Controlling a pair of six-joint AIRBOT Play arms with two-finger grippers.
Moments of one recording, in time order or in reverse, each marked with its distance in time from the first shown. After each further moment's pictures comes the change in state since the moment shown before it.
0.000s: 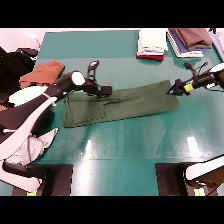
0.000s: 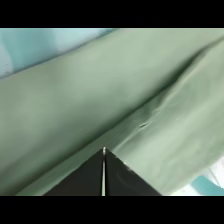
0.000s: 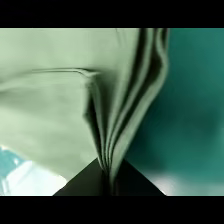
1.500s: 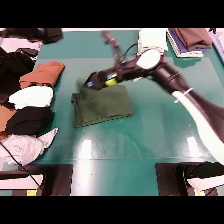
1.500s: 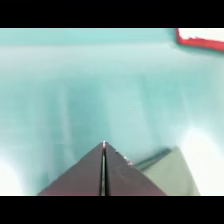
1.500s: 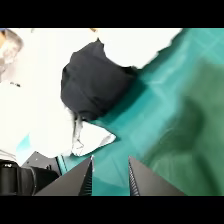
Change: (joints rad) left arm 0.362 0.246 0.498 0.319 -0.308 -0.047; right arm 0.959 0.104 0.184 0.227 -0.516 0.048
